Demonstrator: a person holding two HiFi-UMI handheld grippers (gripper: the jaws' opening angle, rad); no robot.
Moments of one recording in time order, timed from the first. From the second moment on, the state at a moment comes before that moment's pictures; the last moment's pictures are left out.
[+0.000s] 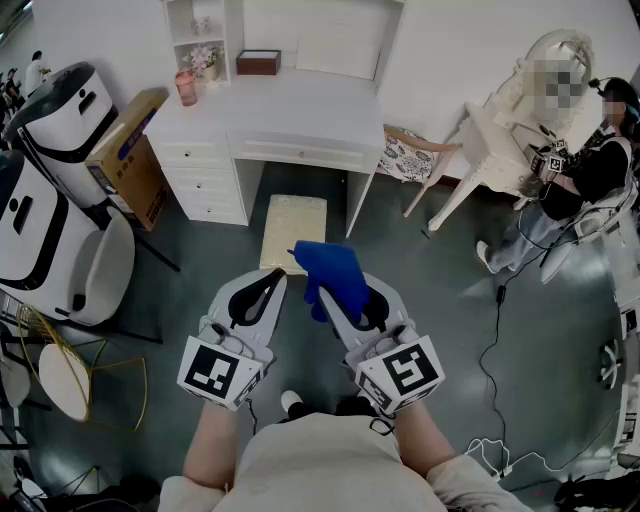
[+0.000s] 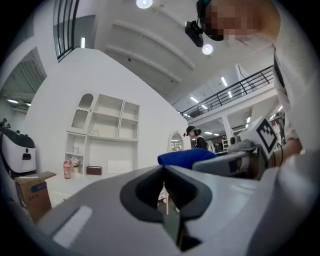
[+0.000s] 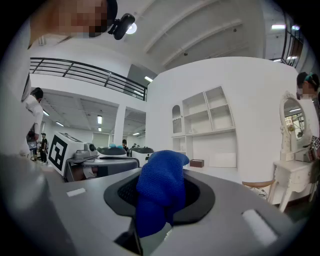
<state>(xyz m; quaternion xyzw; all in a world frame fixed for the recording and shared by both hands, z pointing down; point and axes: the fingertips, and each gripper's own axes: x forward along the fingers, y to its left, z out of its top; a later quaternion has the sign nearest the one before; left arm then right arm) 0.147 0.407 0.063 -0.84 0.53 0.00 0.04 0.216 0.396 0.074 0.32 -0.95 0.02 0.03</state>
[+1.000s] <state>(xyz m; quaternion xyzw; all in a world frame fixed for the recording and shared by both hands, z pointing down) 0.116 0.355 0.087 -0.85 0.53 0.01 0.01 0.195 0.346 0.095 0.33 -0.94 0.05 0.02</state>
